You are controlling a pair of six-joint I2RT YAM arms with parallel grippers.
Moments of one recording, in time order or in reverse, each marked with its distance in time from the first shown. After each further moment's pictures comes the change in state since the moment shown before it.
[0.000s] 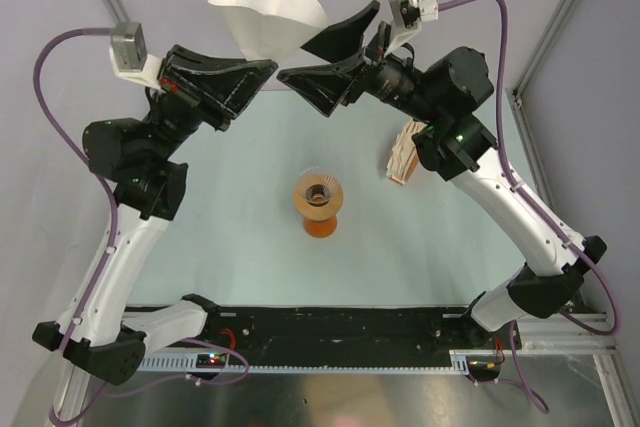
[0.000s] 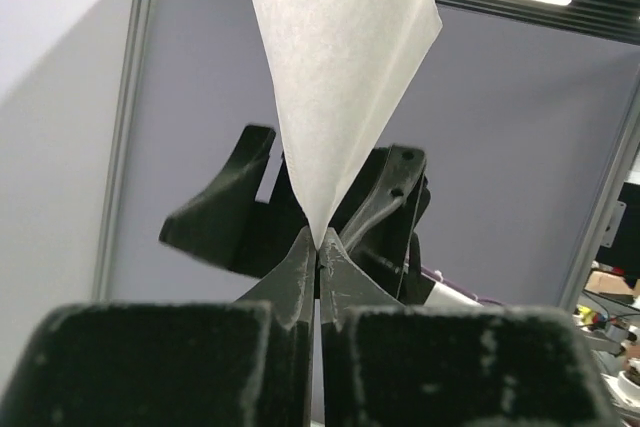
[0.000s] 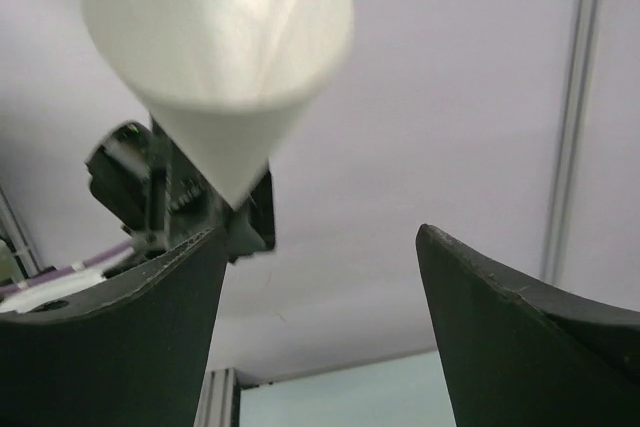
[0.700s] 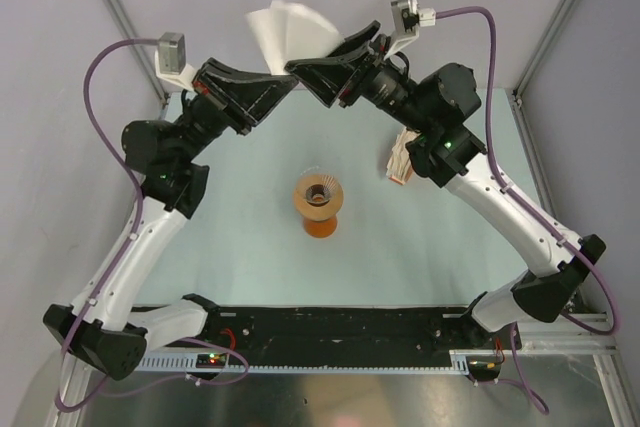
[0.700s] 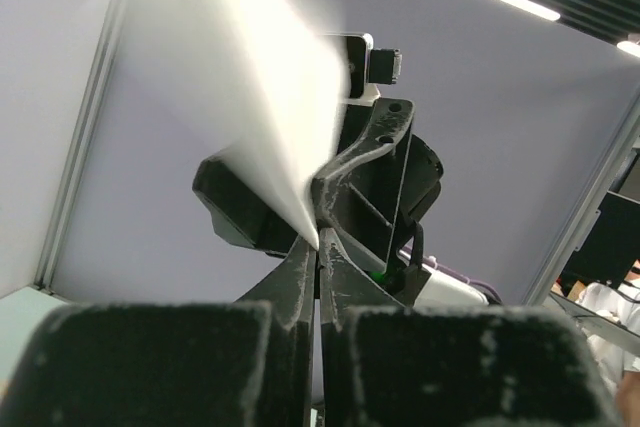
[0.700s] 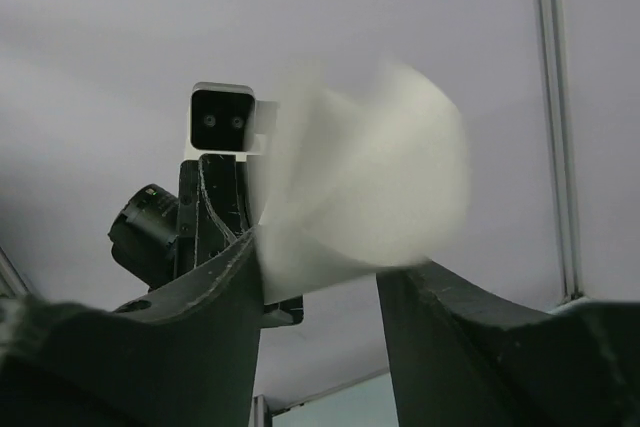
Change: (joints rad) left arm -0.016 0.021 -0.182 0.121 0.006 -0.112; right arm -0.004 -0.017 -0.149 0.158 0.109 0.148
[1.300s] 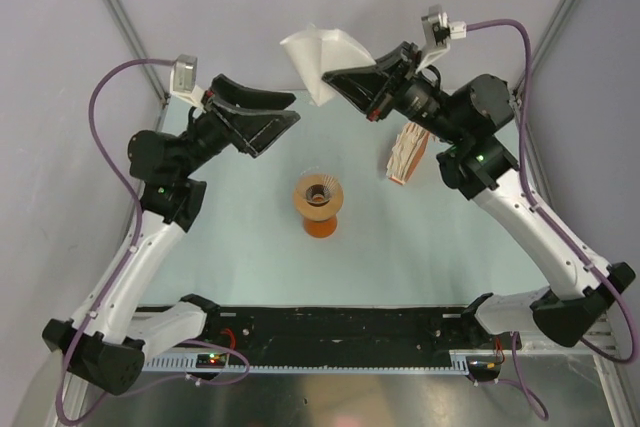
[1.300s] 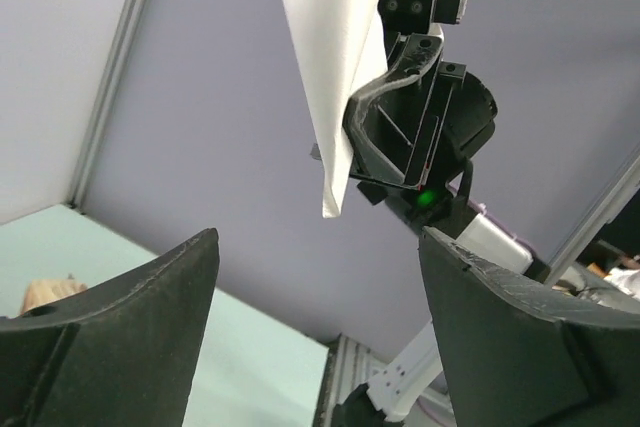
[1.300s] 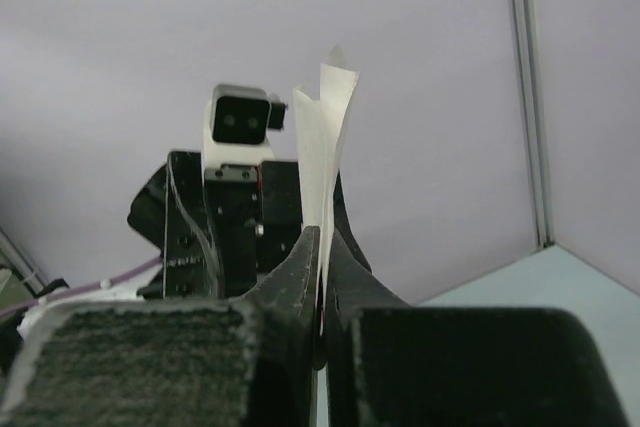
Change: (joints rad) left arm 0.039 -0.068 -0.155 -0.063 0.048 0.021; right arm -0.094 -0.135 -0.151 -0.043 -0.055 0.032
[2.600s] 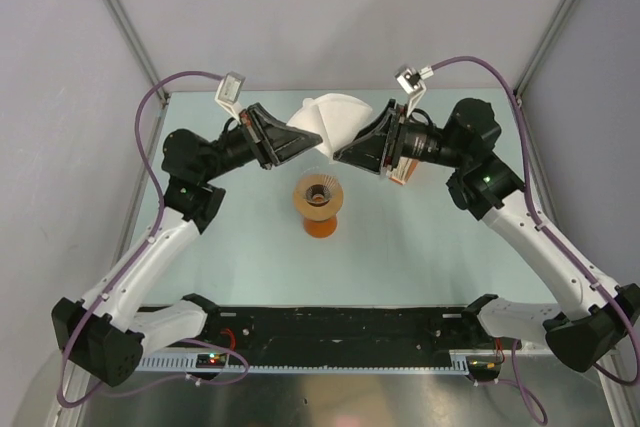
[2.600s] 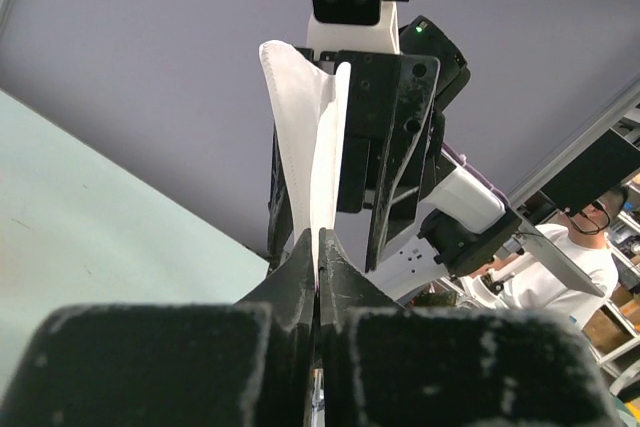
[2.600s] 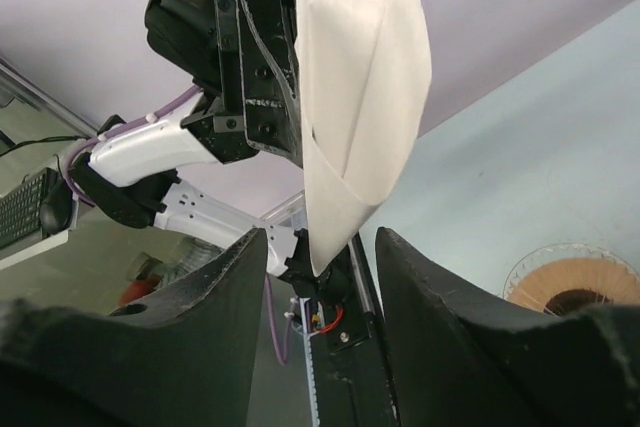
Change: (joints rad) left arm -0.056 0.027 -0.114 -0.051 0.120 -0.041; right arm -0.103 -0.173 -0.303 -0.267 -0.321 0.105
